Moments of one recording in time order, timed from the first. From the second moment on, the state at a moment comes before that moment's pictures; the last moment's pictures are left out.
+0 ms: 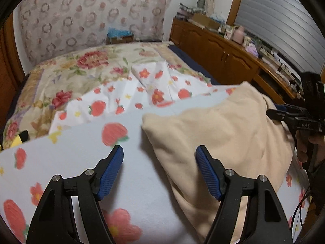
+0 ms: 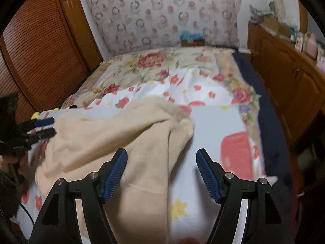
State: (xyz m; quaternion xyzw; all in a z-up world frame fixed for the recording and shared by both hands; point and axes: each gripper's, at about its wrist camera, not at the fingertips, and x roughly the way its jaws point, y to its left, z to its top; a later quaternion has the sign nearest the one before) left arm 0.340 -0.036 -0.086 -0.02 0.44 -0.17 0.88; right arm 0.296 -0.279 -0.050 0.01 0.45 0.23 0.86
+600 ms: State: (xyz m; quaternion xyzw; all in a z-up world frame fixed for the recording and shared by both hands) left arm 0.329 -0.047 -0.084 -0.06 0.43 -0.22 0.87; right arm 0.319 -0.273 -0.060 0.00 0.44 0.29 0.85
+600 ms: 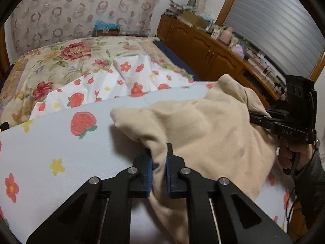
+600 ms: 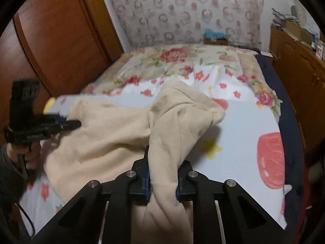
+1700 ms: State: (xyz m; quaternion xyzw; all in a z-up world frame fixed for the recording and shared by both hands) left arm 0.143 0.210 -0.067 -0.19 0.29 0.09 0.93; right arm 0.410 0.111 -0.035 -0.21 0.31 0.53 0.76
